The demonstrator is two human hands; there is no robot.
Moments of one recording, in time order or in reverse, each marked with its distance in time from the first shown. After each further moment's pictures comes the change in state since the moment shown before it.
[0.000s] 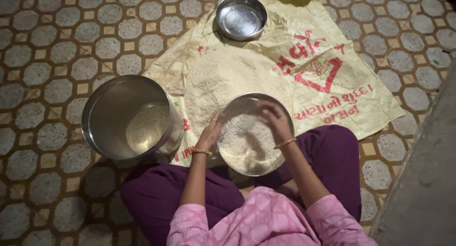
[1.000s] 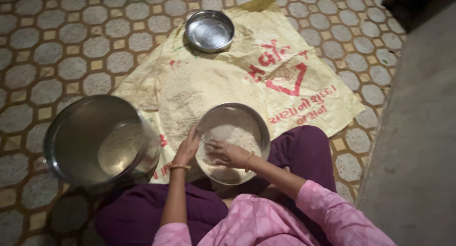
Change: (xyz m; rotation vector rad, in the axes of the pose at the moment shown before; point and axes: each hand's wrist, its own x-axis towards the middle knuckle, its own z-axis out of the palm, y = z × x) left_hand -0.005 0.005 -0.005 0.140 -0.058 -0.047; right_hand -0.036 0.004 0.059 -1.347 -0.714 -0.370
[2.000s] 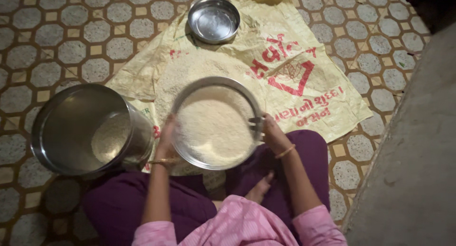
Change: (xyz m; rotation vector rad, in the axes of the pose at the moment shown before) left_hand 0.040 -0.042 -0.013 -0.869 0.175 -0.124; right_hand -0.084 0.113 -0.065 1.164 0.430 0.576
